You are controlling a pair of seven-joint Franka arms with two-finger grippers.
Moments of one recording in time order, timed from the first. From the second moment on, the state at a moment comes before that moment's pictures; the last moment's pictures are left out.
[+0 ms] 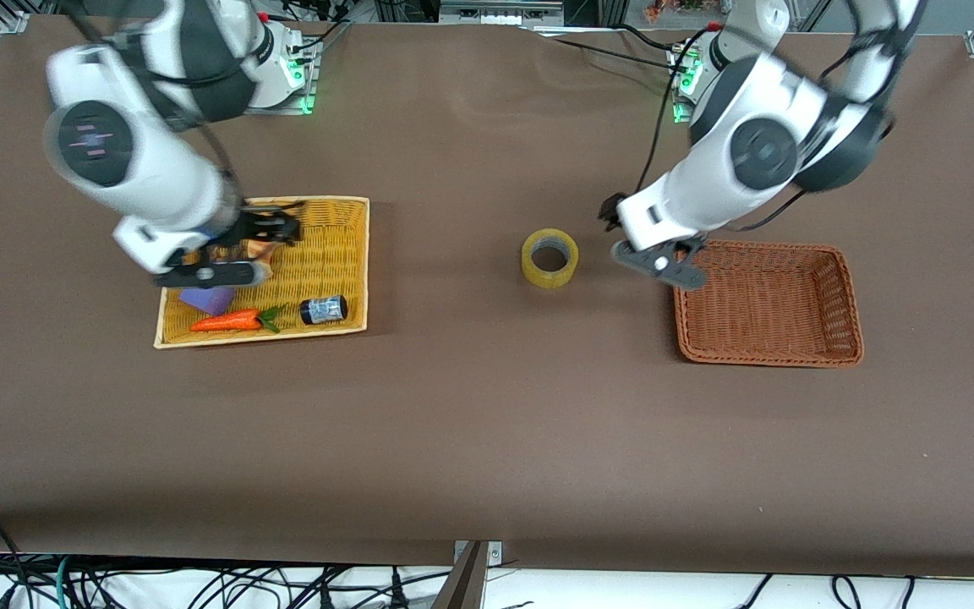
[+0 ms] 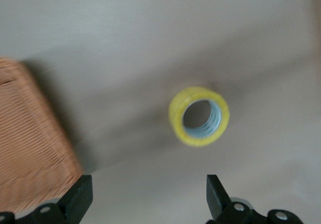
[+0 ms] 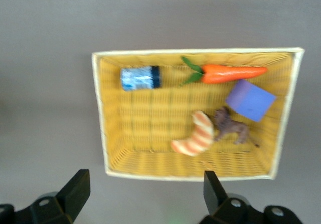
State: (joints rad) left arm -0.12 0.32 -0.39 -1.79 -0.12 1.92 -0.09; right arm 0.04 0.20 0.22 -1.62 0.02 1.60 0.17
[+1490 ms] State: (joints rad) left arm -0.24 0.58 -0.39 -1.90 0.12 2.27 -0.09; right arm 0.04 0.21 0.08 -1.53 0.06 1.48 -0.02
